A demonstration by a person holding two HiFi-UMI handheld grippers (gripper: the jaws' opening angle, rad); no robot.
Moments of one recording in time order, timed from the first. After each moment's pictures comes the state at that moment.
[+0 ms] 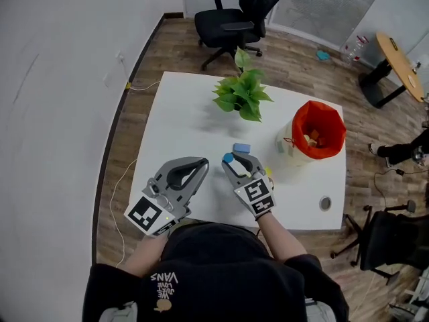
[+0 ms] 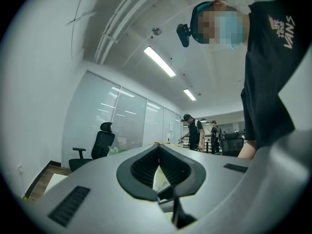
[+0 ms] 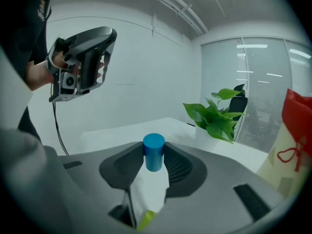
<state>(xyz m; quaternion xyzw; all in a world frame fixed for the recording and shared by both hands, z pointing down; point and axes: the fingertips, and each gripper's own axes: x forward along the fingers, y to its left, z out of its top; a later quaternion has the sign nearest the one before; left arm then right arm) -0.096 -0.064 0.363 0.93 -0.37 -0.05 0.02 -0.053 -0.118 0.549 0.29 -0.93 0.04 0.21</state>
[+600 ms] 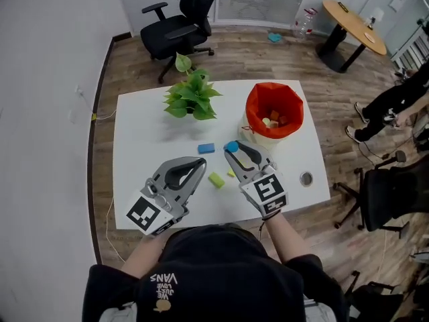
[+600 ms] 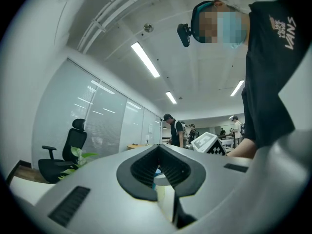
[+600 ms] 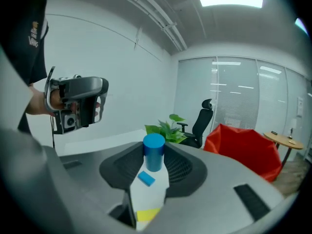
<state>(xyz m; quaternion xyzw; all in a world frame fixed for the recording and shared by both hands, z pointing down) -0.007 -0.072 0.357 0.97 -0.25 -0.05 0.02 0.064 -0.125 0.451 0.43 -0.89 0.02 0.17</state>
